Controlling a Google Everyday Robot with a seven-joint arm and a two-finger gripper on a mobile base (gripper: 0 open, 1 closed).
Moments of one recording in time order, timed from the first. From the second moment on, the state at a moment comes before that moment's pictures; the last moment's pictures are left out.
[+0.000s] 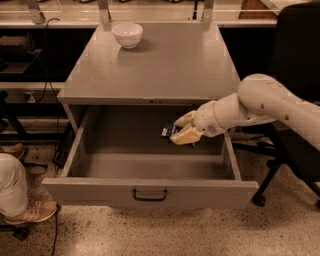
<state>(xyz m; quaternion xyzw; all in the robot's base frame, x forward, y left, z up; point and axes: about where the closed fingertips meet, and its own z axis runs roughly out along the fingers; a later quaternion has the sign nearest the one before) 0.590 -0.061 0.743 -0.57 0.71 0.23 0.35</state>
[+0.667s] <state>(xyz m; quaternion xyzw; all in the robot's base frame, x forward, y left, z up) 0.590 -0.080 0.765 -0.56 0.71 0.23 0.37</state>
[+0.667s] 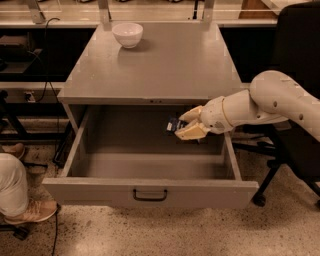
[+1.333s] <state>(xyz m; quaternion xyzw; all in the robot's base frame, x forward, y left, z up) 0.604 -0.128 0.854 -0.53 0.70 0.16 0.46</state>
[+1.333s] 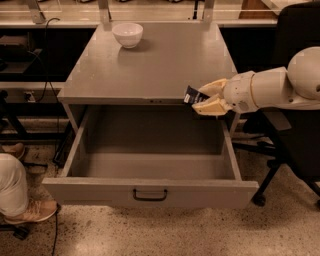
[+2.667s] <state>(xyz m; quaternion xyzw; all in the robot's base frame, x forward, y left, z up) 0.721 -0.144 0.885 -0.47 0.71 0.11 0.51</state>
